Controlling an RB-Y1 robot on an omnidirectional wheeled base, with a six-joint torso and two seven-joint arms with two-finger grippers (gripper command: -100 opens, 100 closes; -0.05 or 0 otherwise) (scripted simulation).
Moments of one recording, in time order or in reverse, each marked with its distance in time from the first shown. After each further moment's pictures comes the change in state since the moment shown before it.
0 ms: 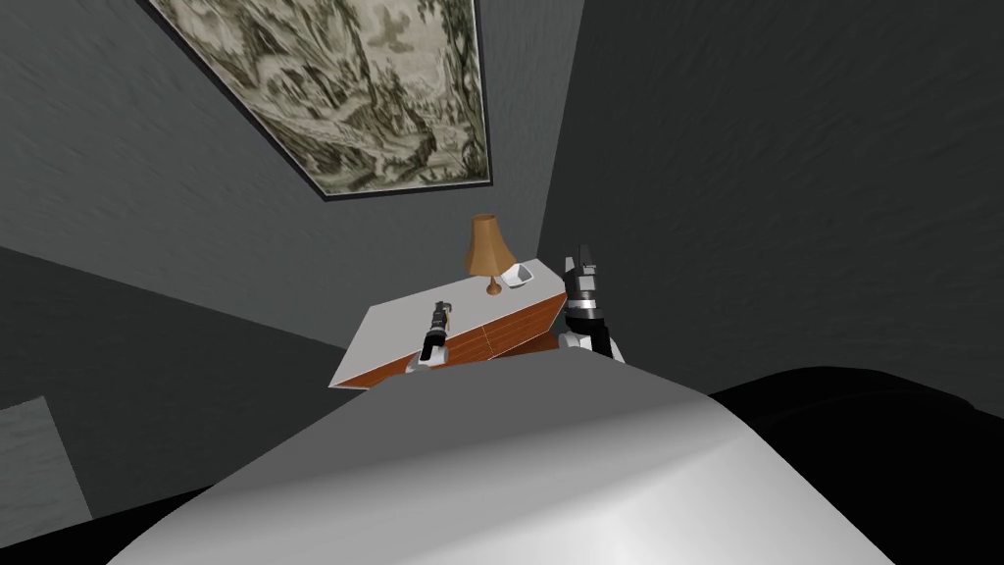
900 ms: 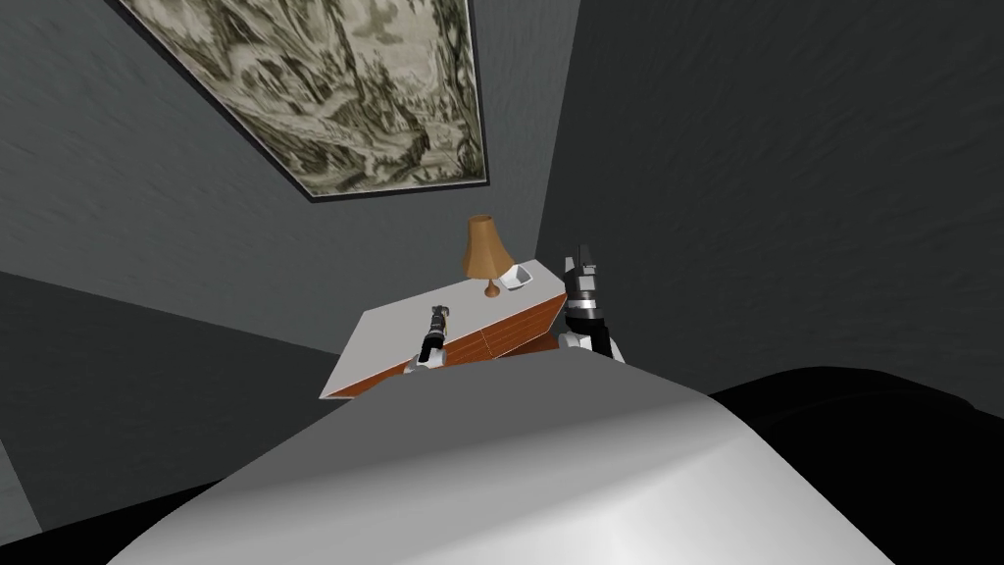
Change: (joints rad) left arm -0.039 0.015 0.016 0.124 0.010 0.002 -0.028; right arm 0.000 0.000 0.000 0.000 0.000 0.000 0.000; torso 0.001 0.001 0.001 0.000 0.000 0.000
